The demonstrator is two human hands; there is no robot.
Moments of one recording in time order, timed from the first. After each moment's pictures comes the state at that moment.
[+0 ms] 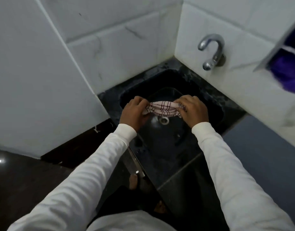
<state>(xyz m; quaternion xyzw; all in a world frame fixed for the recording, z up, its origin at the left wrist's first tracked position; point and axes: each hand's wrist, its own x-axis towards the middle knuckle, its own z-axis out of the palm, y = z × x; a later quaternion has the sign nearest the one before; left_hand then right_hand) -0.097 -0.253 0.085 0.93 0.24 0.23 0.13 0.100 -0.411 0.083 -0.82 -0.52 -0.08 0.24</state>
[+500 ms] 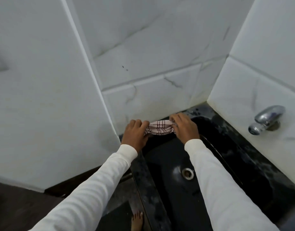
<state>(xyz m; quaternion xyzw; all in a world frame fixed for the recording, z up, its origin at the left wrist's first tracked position) -0.077 -0.055 0.080 0.92 0.35 0.17 0.04 0.131 -0.152 0.082 -0.78 -0.59 -0.10 0.21</state>
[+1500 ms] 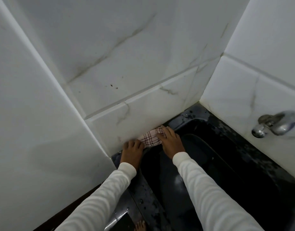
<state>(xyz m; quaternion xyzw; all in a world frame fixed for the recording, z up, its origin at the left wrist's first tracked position) -0.054 0.021 -0.012 0.96 0.28 -0.03 -0.05 0.130 -0.078 -0.016 -0.83 -0.55 0.03 0.07</state>
